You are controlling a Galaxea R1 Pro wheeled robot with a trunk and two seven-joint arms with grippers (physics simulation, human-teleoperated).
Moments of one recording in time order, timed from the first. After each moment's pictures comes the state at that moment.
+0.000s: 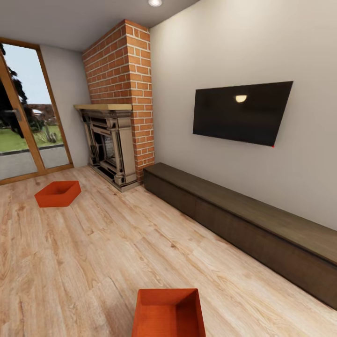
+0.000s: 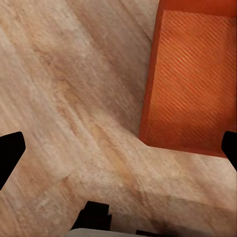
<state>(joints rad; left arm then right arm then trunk) -0.08 -0.10 0.02 -0.60 0.05 0.10 0.21 -0.25 0.03 0.52 -0.33 -0.32 -0.02 -0.17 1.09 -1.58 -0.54</state>
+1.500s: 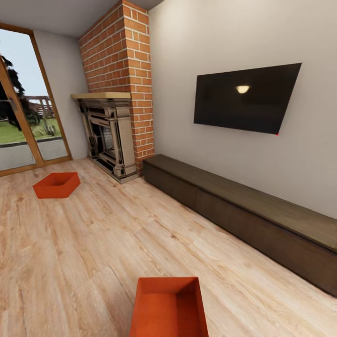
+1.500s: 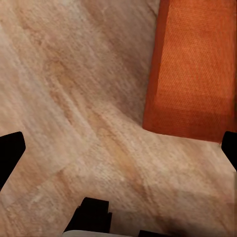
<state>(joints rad) -0.08 -0.10 0.02 -0.60 0.05 0.10 0.21 -0.25 0.03 0.52 -0.34 -0.33 -0.02 -0.22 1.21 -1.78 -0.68</state>
